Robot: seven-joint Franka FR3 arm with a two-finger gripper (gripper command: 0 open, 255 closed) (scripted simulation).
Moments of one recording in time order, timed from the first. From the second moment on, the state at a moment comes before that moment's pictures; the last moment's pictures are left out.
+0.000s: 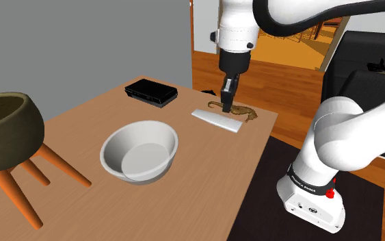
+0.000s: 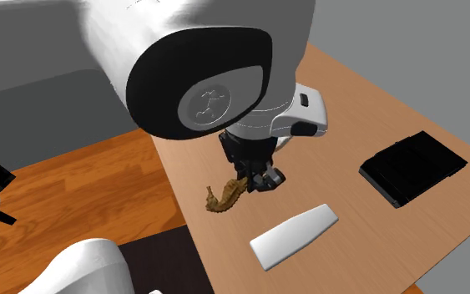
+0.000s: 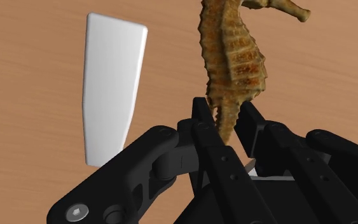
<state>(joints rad) 0.21 -0.86 0.19 -2.56 0.16 1.72 -0.06</state>
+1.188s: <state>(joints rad) 0.18 -0.25 0.45 -2.05 0.12 1.85 0.22</state>
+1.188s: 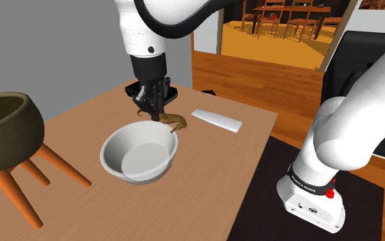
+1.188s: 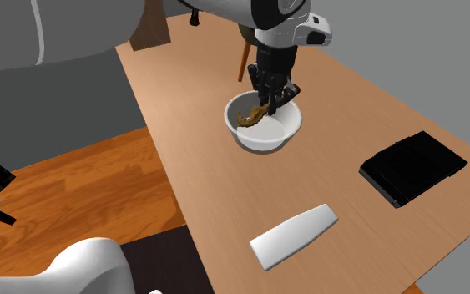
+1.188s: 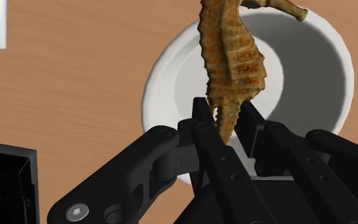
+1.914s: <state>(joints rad) 0.20 -0.02 0.52 -1.90 0.02 1.90 0.34</state>
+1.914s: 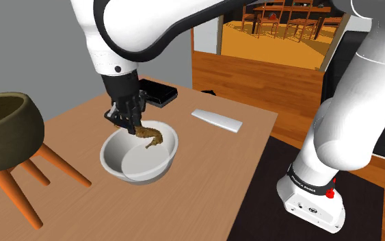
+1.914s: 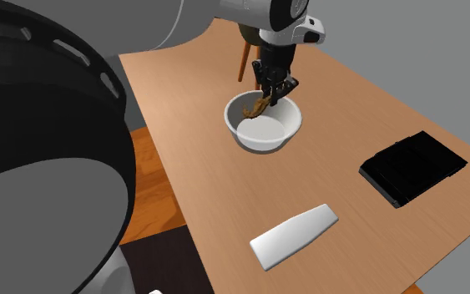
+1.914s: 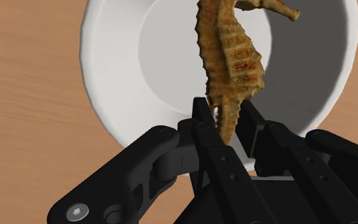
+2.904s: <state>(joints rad) 0.20 0.01 0.52 -1.99 0.01 2.02 0.35</state>
